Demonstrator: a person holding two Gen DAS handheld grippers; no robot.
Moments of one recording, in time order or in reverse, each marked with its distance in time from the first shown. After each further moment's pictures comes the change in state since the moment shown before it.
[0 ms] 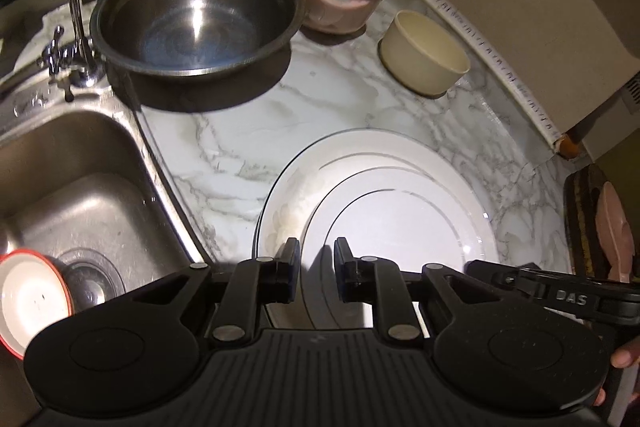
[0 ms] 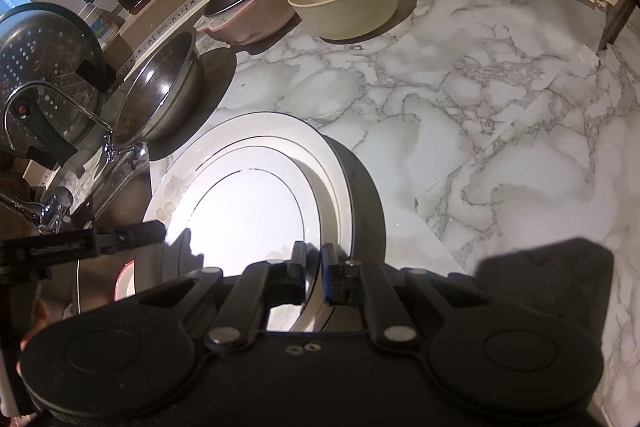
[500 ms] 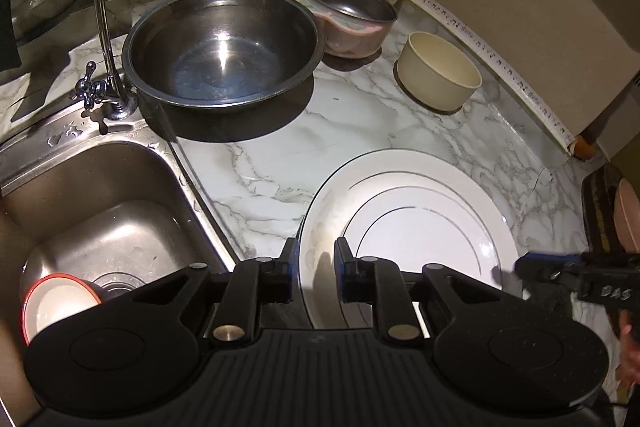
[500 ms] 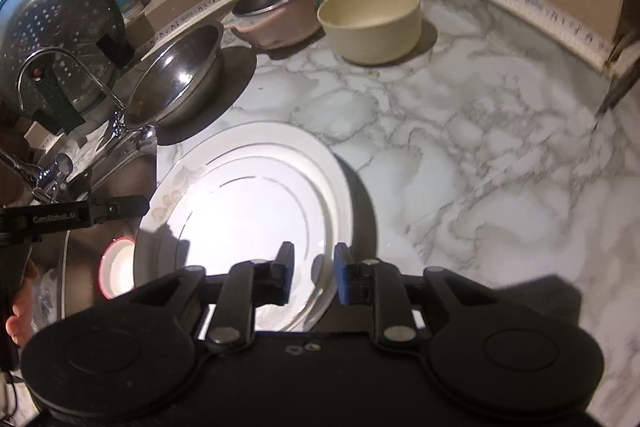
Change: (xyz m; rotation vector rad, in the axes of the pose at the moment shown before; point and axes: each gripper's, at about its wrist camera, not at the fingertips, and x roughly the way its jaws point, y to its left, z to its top) left arm -0.013 0.007 0.000 0.051 -0.053 0.082; right arm -0.027 0.013 0.008 -0.182 -0.034 -0.055
